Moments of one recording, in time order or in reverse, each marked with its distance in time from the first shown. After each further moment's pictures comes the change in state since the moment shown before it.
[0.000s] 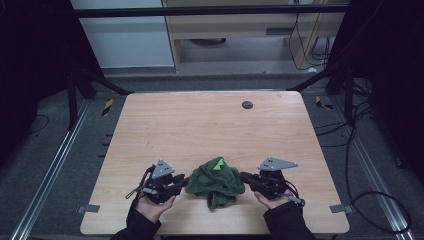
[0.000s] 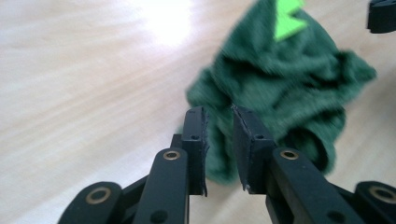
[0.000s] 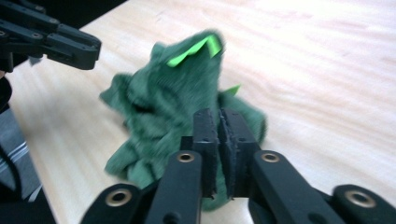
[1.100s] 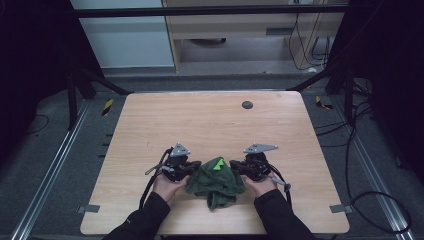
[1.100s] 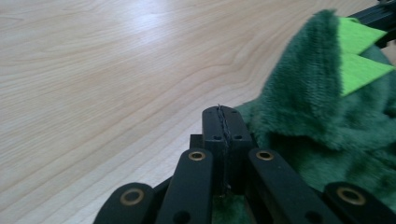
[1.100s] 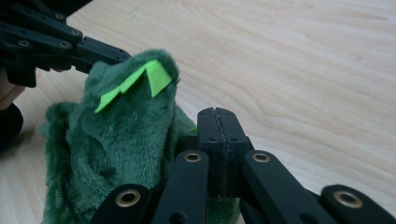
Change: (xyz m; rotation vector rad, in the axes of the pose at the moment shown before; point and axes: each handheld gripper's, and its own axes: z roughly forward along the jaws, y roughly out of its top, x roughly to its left) left arm 0.021 0.025 0.074 0.023 -0.122 0.027; right arm -0.026 0.017 0.063 0.058 0.000 0.044
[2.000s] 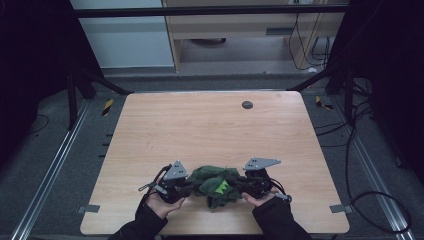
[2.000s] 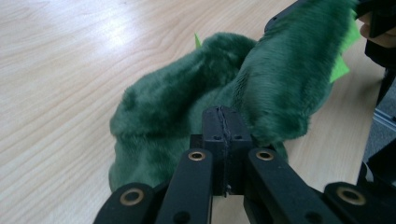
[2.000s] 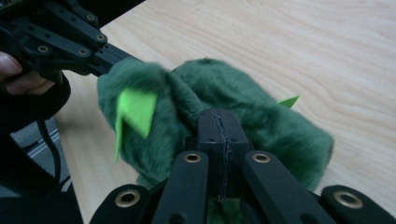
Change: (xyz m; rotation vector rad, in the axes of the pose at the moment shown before) left arm -0.043 -0.023 -0.046 -0.001 -0.106 0.136; right arm 0.040 -0.016 -0.031 -0.008 0.141 -0.072
